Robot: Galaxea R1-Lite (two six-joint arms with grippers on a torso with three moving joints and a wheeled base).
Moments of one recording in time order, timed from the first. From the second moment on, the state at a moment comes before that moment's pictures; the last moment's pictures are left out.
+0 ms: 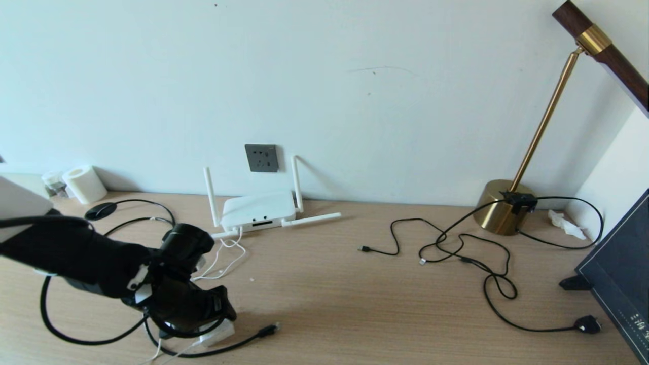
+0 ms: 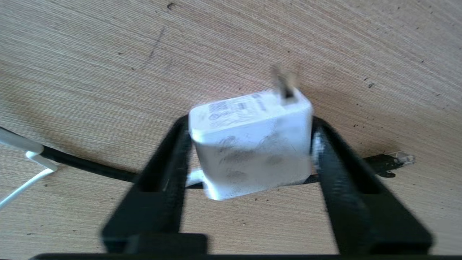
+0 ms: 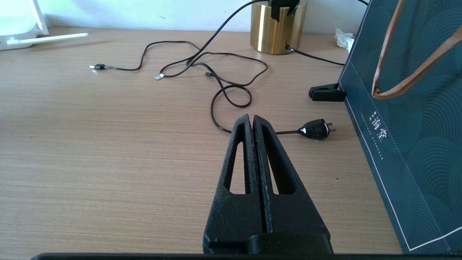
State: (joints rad) left arm -0.21 1.92 -0.83 0.11 0.00 -0.52; right arm 0.00 0.00 -0.01 0.00 -0.02 0.02
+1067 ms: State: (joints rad) left arm -0.08 1.88 -1.02 0.42 -0.59 -0.58; right arm 0.00 0.00 -0.01 0.00 -0.02 0.02
